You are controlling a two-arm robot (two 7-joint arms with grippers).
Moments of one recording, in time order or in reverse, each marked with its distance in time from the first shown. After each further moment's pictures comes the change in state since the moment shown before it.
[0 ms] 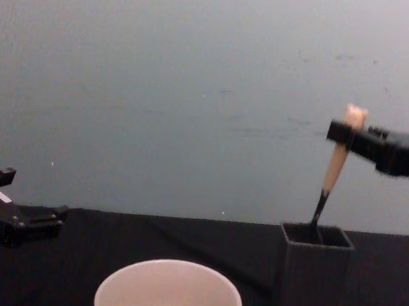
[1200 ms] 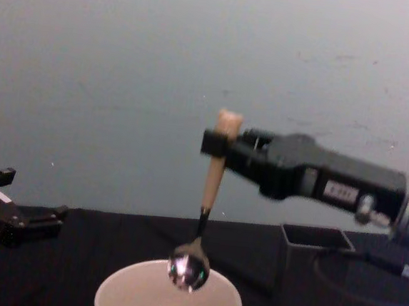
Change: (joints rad) left arm 0.000 0.000 0.000 0.000 0.000 0.000 0.000; right arm 0.146 -0.071 -0.222 0.115 -0.033 -0.103 0.199
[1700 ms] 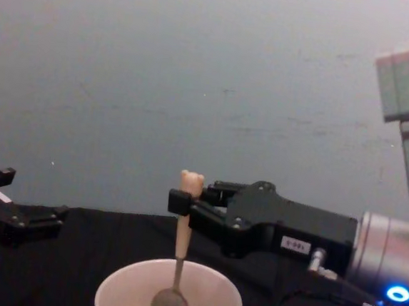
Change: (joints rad) left arm 0.000 0.000 0.000 0.000 0.000 0.000 0.000; right arm 0.054 -0.082 -0.062 0.186 -0.108 -0.098 0.020
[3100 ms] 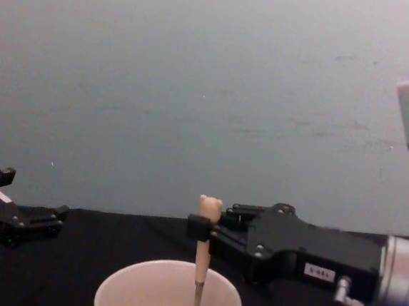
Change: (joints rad) left arm 0.000 0.000 0.000 0.000 0.000 0.000 0.000; right arm -0.055 0.027 0.038 -0.029 -0.032 -0.003 0.005
